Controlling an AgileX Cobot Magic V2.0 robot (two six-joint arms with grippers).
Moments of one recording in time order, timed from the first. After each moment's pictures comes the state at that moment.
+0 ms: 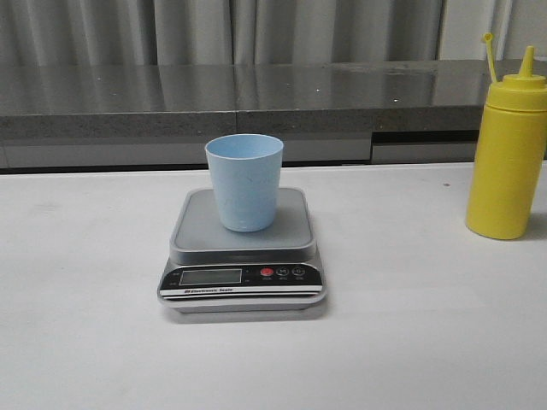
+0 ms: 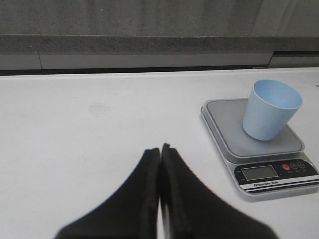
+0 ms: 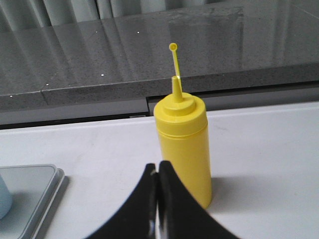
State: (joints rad) left arm -0.14 0.34 -0.39 -0.13 0.45 0.00; right arm -0.07 0.77 -0.33 -0.83 -0.29 0.97
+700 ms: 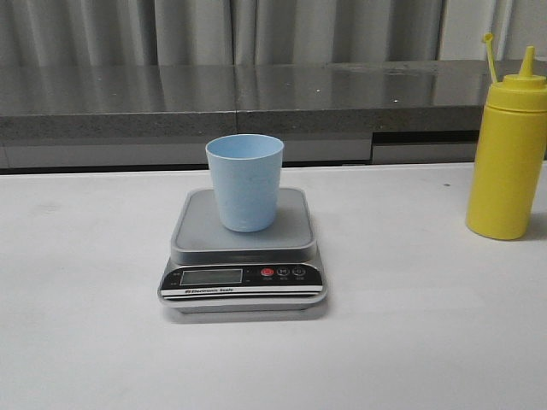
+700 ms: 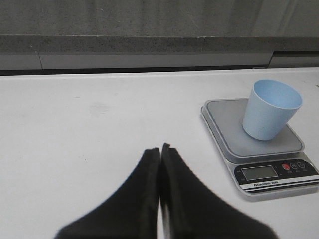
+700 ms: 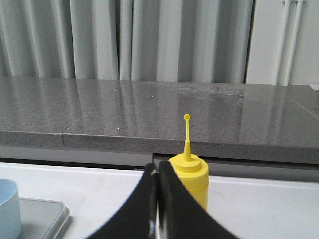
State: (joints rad) left arm -0.14 0.34 -0.39 -0.13 0.45 0.00; right arm -0.05 0.48 -0.28 -0.94 -0.30 0.97
